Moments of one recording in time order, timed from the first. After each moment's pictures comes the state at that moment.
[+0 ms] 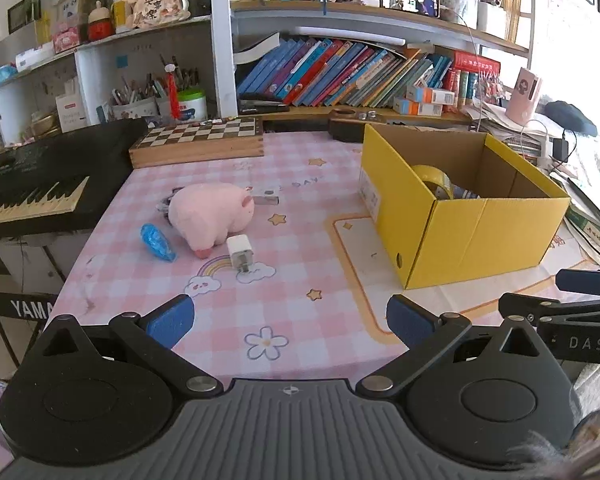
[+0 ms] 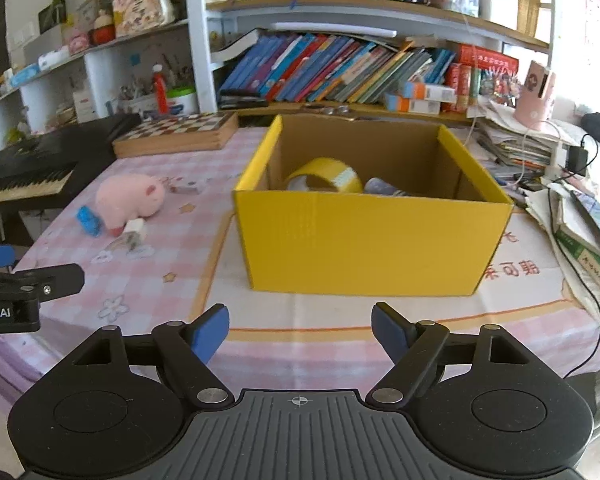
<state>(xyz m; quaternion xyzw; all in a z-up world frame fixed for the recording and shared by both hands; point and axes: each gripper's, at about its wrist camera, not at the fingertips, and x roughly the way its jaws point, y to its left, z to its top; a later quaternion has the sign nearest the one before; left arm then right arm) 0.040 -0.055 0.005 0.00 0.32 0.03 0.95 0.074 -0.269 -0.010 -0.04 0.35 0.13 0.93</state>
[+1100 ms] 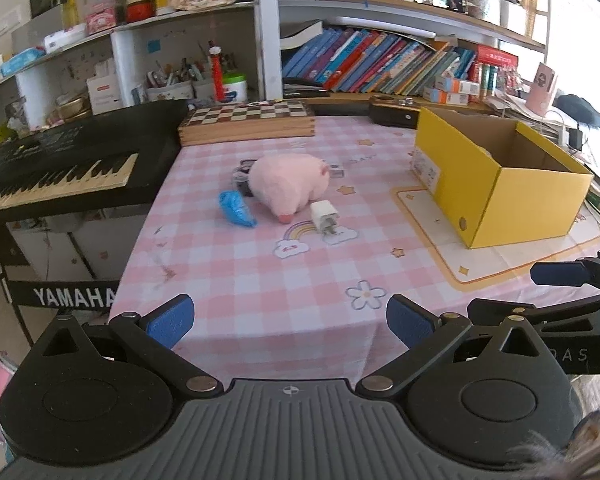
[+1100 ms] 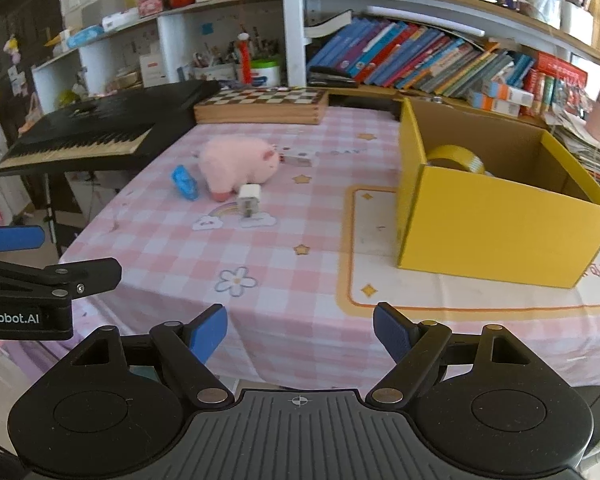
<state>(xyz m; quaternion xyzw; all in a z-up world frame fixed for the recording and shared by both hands) -0.001 0.036 -0.004 0.01 0.33 0.04 0.94 0.040 -0.160 -0.020 -0.06 0.36 0.20 0.91</state>
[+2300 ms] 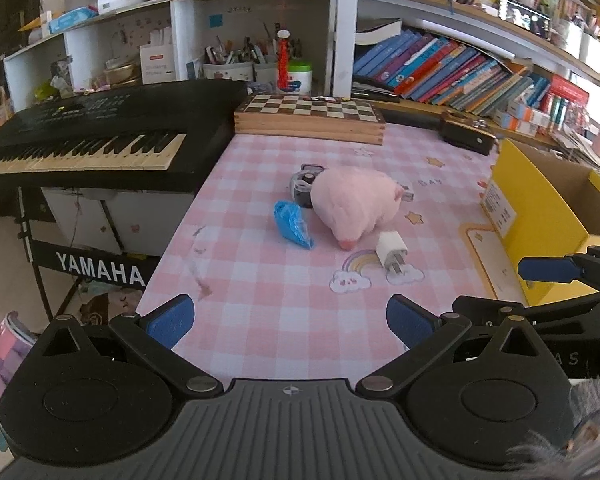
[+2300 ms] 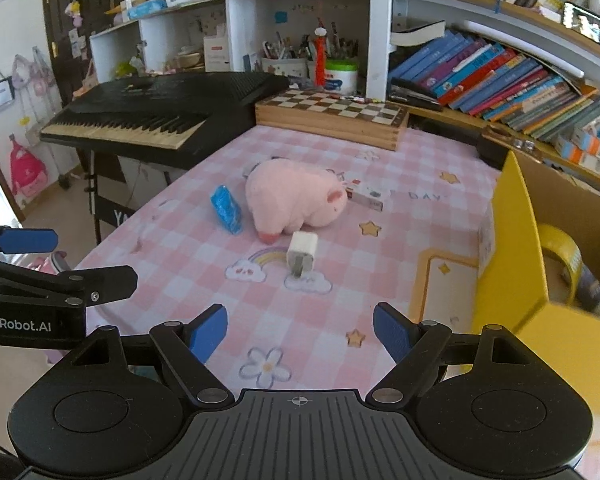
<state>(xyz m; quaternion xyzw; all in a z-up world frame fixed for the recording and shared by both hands) 0.061 0.072 -0.009 -0.05 0.35 0.12 0.93 0.132 -0.107 -0.021 -0.12 0.35 0.31 0.88</state>
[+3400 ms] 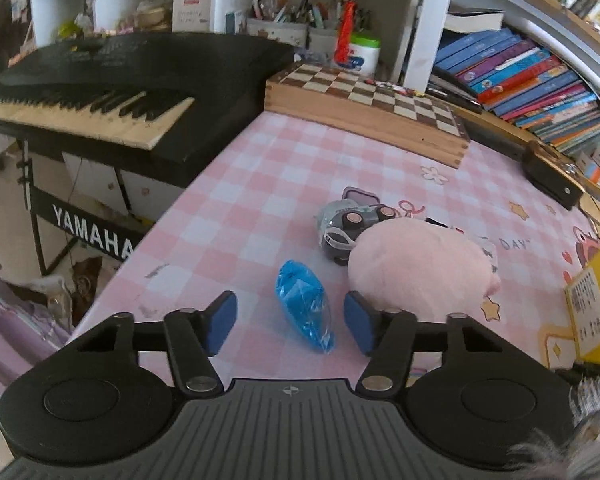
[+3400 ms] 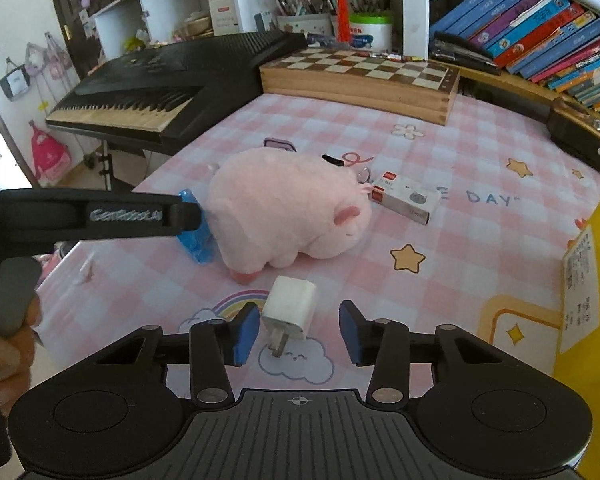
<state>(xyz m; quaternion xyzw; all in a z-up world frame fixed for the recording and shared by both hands) 0.212 0.110 -0.063 -0.14 0.37 0.20 0.90 0.239 -0.065 -0.072 -0.11 0.41 0.36 0.83</state>
